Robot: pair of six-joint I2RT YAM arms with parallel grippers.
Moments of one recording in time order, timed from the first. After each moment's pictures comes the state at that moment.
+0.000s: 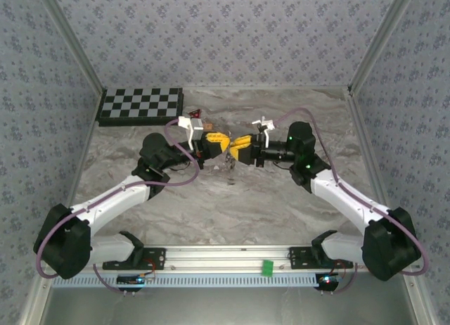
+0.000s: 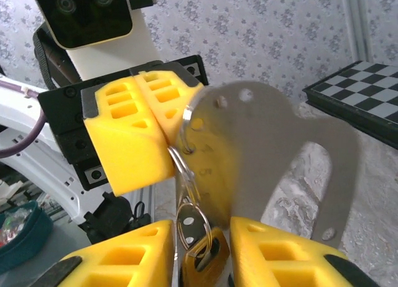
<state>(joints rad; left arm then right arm) -0.63 1.23 0.72 0.72 0.68 -0.38 0.48 1.20 0.77 0.39 -0.92 0.37</state>
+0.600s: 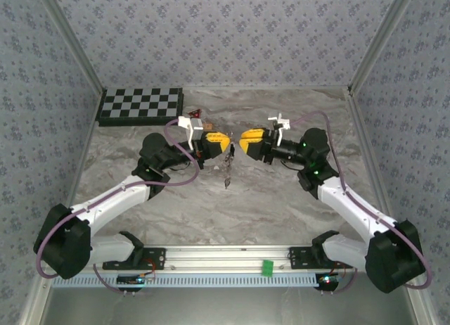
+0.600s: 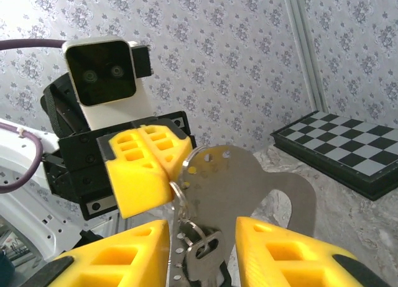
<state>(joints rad) -0.63 1.23 0.72 0.73 0.68 -0.38 0.43 1.13 0.70 0.57 -0.85 0.46</state>
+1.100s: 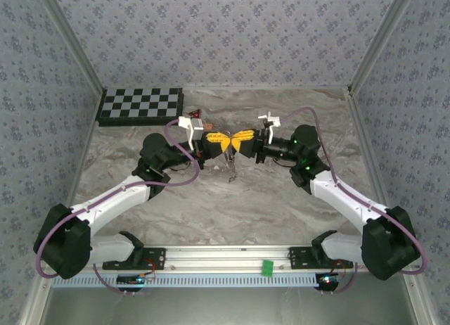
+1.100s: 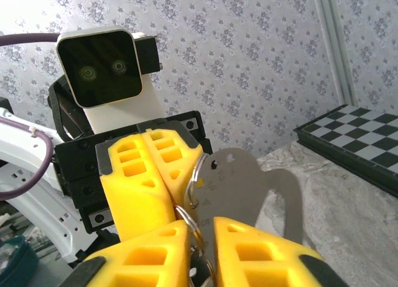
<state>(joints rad) -0.64 1.23 0.72 0.73 0.68 -0.38 0.48 1.22 0.74 0.63 -0.87 0.49</state>
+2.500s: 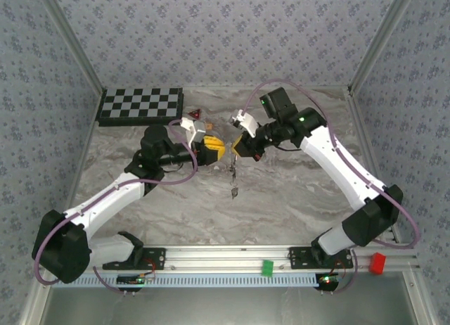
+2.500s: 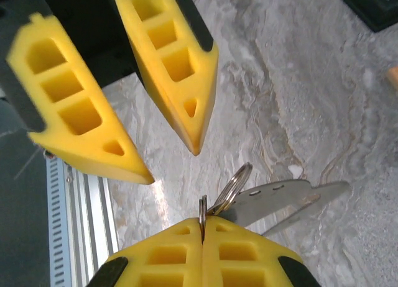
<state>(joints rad) -0.56 1.20 0.78 0.33 0.79 -0.19 0.57 1.50 1.57 -1.02 -0.65 -0.39</state>
